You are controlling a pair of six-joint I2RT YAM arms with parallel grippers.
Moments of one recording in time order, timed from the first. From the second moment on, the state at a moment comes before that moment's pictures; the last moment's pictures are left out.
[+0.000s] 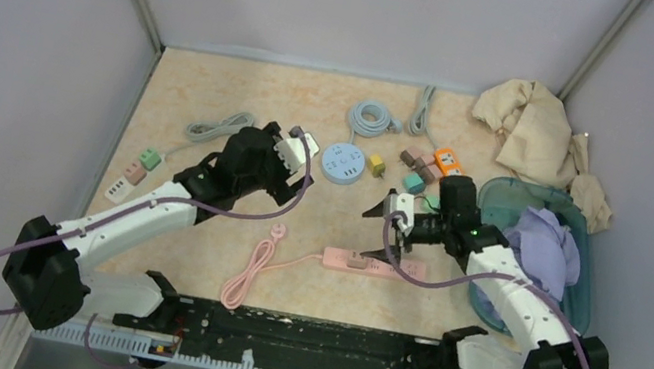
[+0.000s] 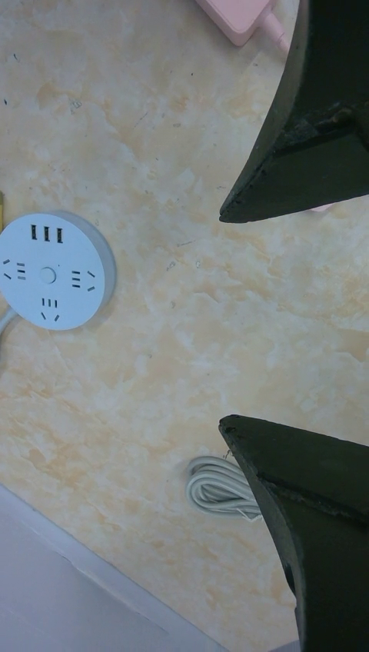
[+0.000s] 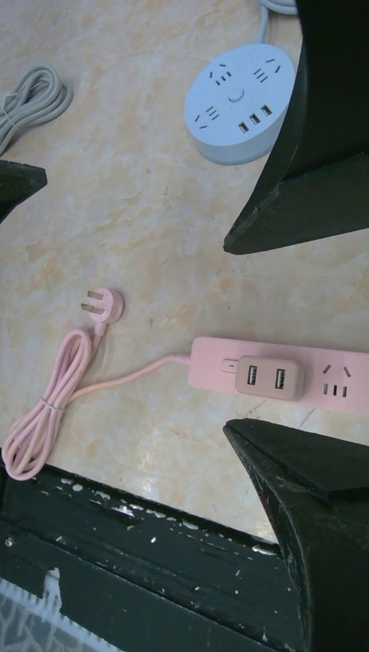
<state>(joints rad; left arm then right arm) -0.69 1.20 0.85 -0.12 -0.11 0.35 0.34 1.08 0.67 -0.34 -1.16 -0.92</state>
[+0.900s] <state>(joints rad) -0.69 1.20 0.85 -0.12 -0.13 0.36 0.56 1.22 0.65 -0.39 -0.81 -1.08</state>
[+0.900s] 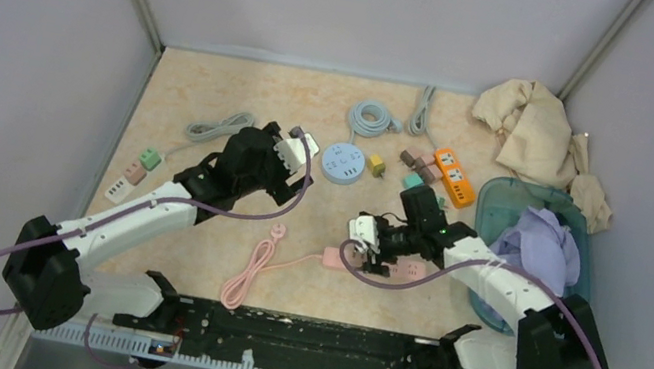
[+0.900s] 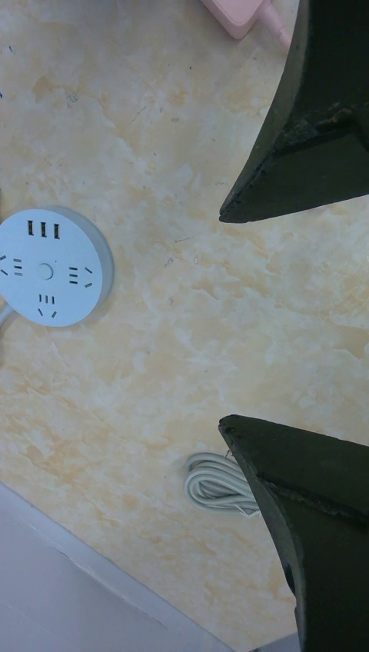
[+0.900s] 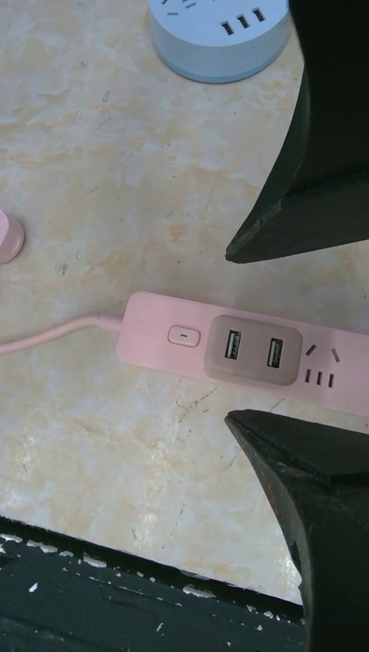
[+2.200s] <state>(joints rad) -0.69 1.07 0.56 0.26 0.44 0.14 0.48 1.30 0.74 -0.57 -0.72 -1.14</state>
